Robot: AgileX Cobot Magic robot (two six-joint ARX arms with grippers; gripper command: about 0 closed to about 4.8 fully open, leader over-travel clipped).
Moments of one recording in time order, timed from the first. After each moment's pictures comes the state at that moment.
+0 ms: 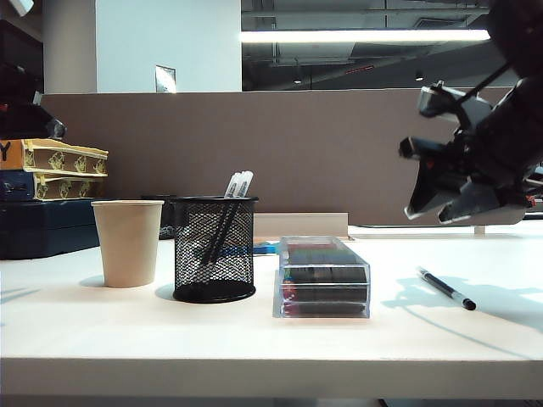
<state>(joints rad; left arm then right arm) -0.12 0.98 0.33 0.53 0.25 0.21 0.29 1.44 0.65 0.21 -0.09 0.13</state>
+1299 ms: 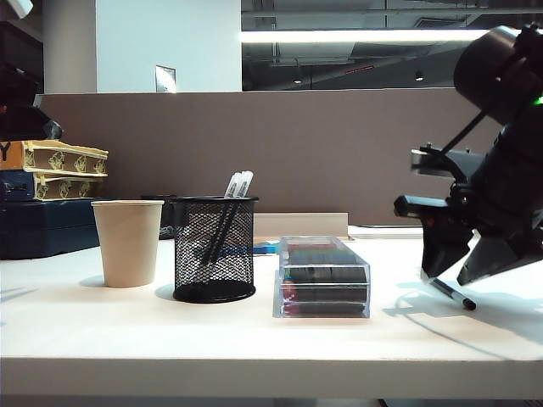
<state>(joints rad) -0.12 0.98 0.33 0.52 0.22 0.21 0.36 1.52 0.66 0.03 0.02 0.20</state>
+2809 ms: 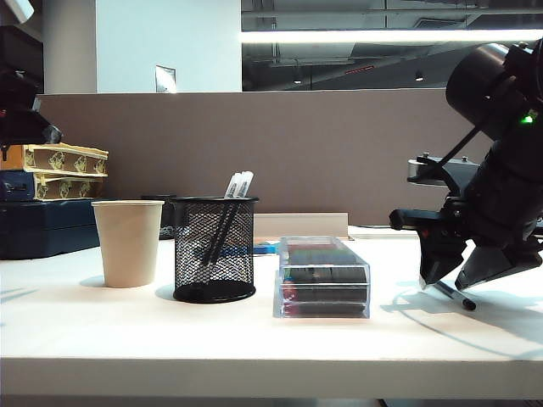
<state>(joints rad) -0.12 0.98 0.33 0.50 0.22 0.21 0.36 1.58 0.67 0.08 0.05 0.20</state>
